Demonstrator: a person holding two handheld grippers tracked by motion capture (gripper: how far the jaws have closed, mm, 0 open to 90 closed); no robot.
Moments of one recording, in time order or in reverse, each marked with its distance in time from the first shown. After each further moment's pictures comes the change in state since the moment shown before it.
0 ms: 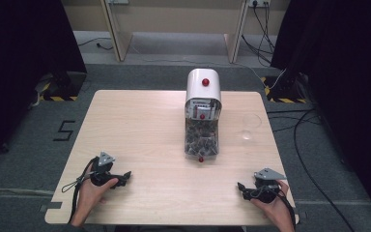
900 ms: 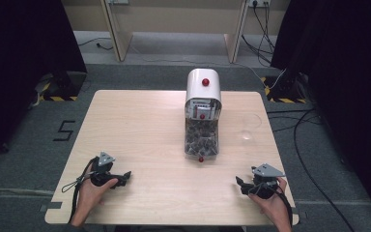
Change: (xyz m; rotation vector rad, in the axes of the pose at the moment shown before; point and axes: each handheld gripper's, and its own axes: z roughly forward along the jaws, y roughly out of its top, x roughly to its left) left arm 0.000 0.000 0.000 0.000 0.000 0.000; right arm 0.005 0.017 -0.003 -0.074 -0.017 -0.050
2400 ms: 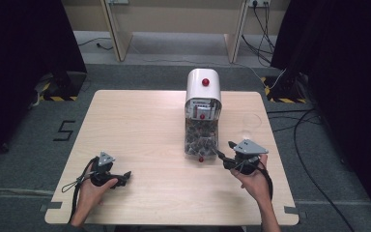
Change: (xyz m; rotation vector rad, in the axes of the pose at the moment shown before) left arm 0.000 0.000 0.000 0.000 0.000 0.000; right arm 0.027 0.091 0.018 -0.186 0.079 -0.116
